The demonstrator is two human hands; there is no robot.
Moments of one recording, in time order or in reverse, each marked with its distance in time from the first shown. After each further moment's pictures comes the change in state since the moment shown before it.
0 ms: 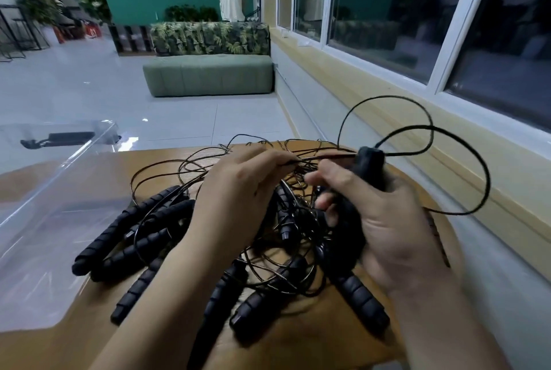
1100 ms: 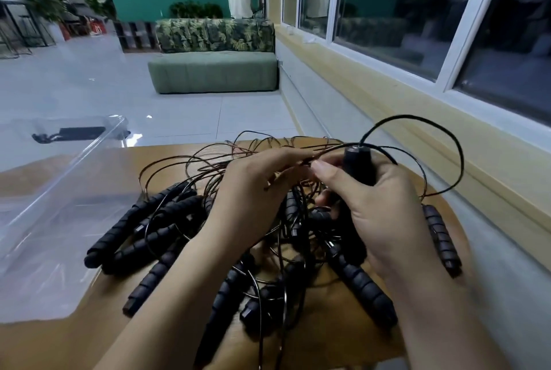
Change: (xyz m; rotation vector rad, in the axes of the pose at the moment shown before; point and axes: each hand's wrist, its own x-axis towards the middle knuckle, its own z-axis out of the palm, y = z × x) left_hand -0.001 0.000 0.002 -0.267 -0.076 -0.112; right_hand 0.010 0.012 0.011 -0.232 0.065 -0.077
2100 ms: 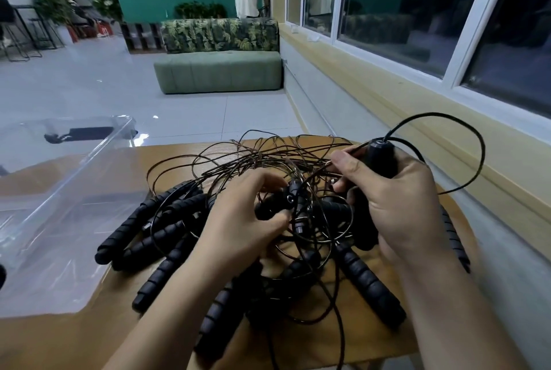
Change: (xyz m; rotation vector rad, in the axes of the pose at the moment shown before) left_hand -0.042 -0.012 -0.010 0.160 -0.075 -0.296; right_hand 0.010 0.003 -0.011 0.050 0.060 -0.098
